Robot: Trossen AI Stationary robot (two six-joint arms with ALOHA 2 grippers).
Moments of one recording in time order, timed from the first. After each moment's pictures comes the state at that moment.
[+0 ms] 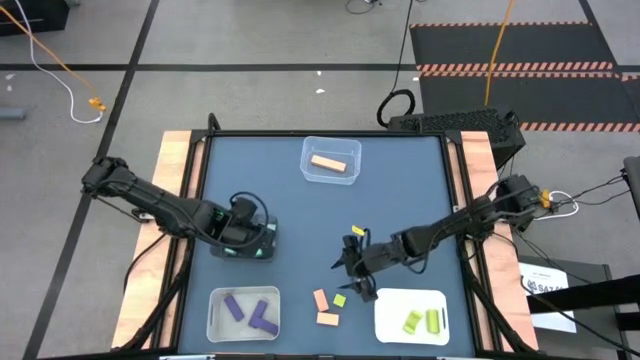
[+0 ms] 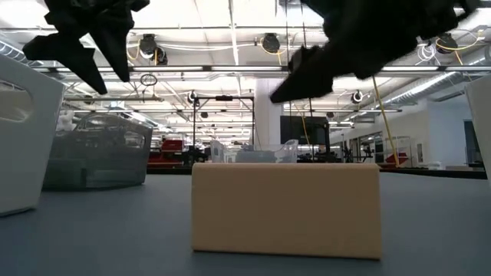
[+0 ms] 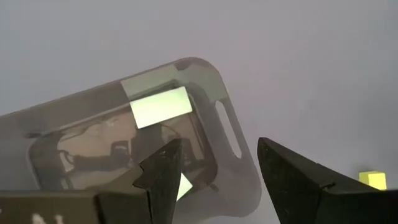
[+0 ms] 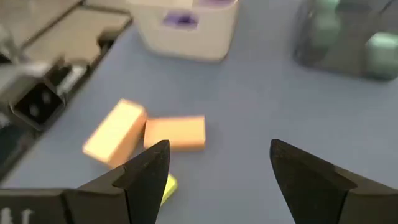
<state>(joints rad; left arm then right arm) -0.38 1.29 1.00 -0.96 -0.39 -1.52 0.36 1.65 0.81 0.25 0.00 0.10</state>
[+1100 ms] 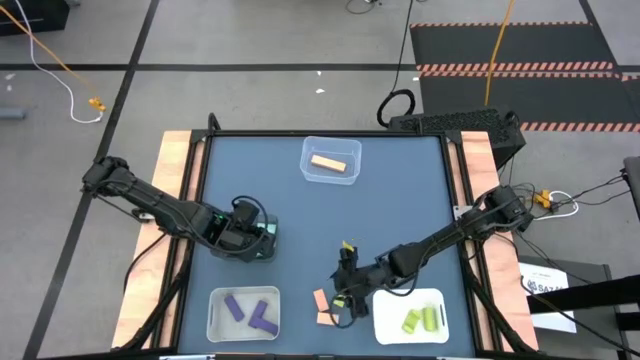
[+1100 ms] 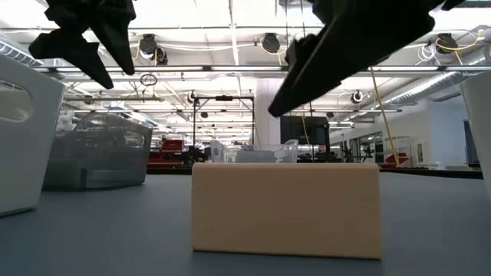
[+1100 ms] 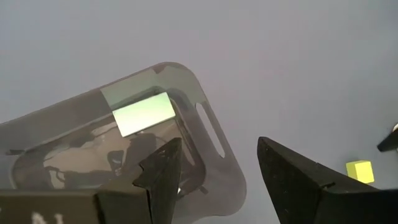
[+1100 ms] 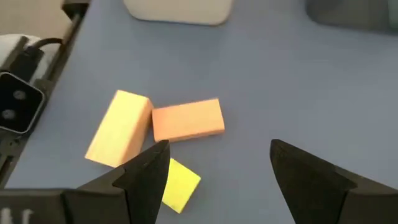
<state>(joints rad) -0.42 1.29 1.00 -0.91 -0.44 -1.46 0.46 1.78 1.10 -0.14 0.16 0.28</state>
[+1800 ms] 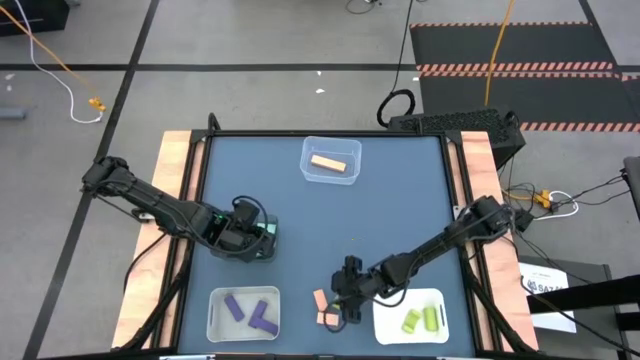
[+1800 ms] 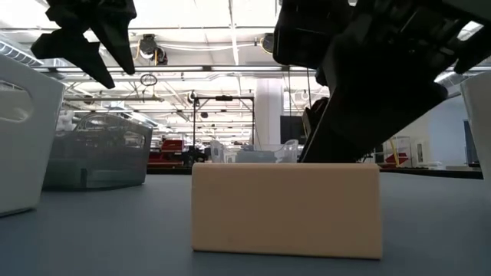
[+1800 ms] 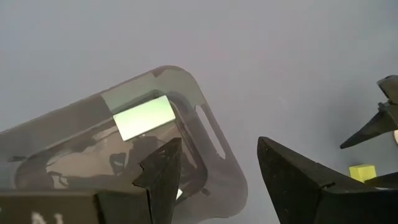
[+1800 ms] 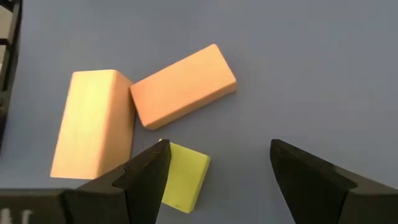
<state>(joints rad) -0.42 1.29 1.00 -0.91 -0.44 -1.43 0.50 1.94 1.10 -0.09 0.16 0.60</state>
